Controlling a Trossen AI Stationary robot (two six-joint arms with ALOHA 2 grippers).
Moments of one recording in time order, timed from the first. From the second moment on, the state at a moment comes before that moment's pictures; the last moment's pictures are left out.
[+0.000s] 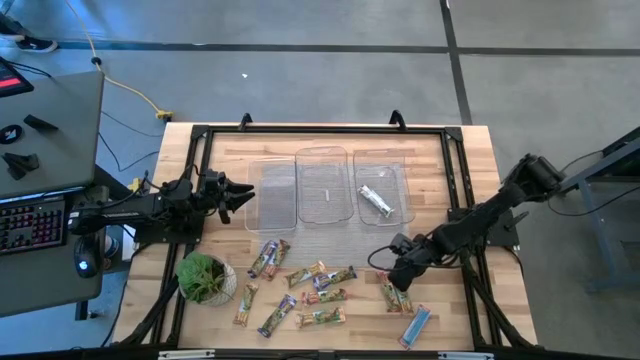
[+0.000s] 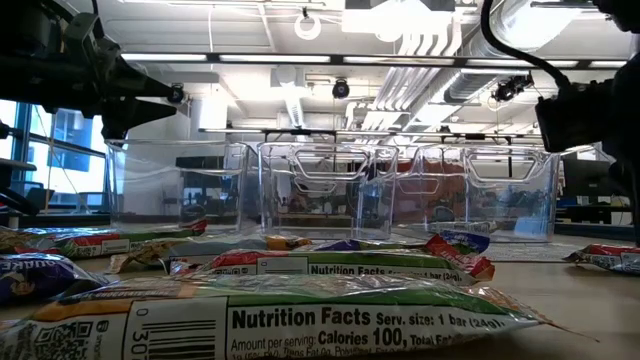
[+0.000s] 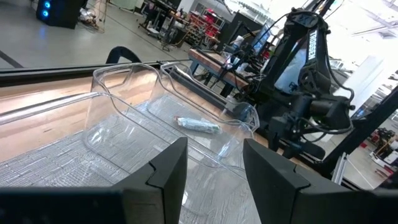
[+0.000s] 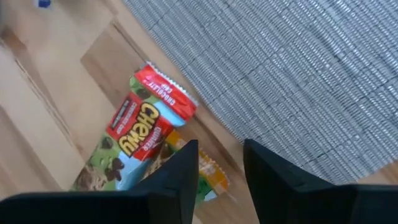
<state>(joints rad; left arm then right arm) 0.11 0.05 0.02 0.01 -0.17 -0.51 0.56 1.43 0.59 -0.35 0.05 1.29</state>
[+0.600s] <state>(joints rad) 0.11 0.05 0.02 0.01 -0.17 -0.51 0.60 1.44 0.59 -0.28 -0.04 1.28</state>
